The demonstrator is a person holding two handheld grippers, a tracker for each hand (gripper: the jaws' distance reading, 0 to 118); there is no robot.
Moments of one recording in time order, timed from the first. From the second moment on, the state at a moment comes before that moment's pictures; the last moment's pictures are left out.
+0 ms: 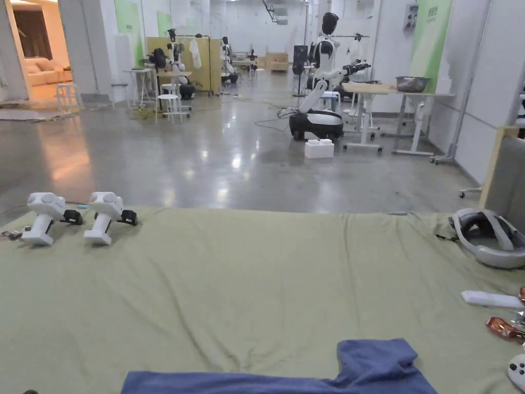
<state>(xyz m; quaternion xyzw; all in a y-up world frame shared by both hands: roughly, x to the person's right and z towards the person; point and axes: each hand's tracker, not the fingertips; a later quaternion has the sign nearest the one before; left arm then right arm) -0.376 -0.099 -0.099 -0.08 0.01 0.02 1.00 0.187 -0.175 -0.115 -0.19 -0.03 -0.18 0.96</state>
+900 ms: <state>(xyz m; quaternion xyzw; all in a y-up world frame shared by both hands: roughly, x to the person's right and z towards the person) -0.295 -0.078 -0.064 -0.06 -0.05 -0.02 1.00 0.076 -0.113 -0.078 -0.08 0.03 0.04 1.00</state>
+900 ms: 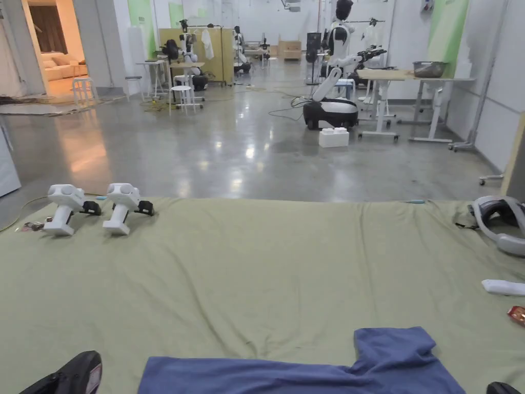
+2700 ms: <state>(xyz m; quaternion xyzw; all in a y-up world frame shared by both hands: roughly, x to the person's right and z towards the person) -0.333 -0.347 -0.483 -0.53 -0.01 0.02 0.85 0.209 -0.335 -0.460 -0.57 -0.01 0.02 0.82</state>
